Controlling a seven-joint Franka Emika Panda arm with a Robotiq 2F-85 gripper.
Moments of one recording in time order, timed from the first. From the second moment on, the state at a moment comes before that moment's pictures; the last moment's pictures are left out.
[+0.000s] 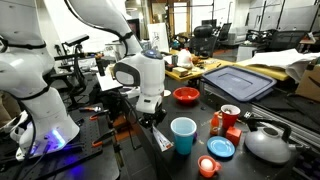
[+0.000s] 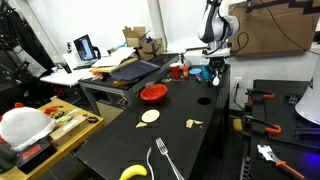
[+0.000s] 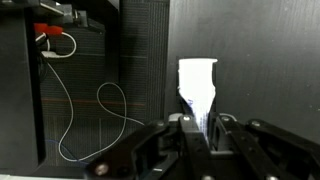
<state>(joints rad) -0.27 0.26 -0.25 -2.54 0.39 2.68 0.67</state>
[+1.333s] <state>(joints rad) -0.33 0.38 -0.30 -2.42 0.41 2.68 0.65</state>
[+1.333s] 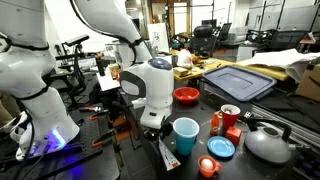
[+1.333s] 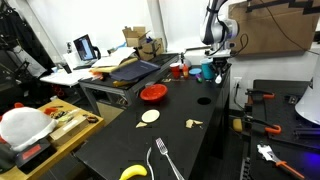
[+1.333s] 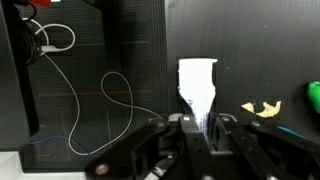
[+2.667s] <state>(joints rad) -0.23 0.27 -0.13 -2.43 0.46 2.69 0.44</state>
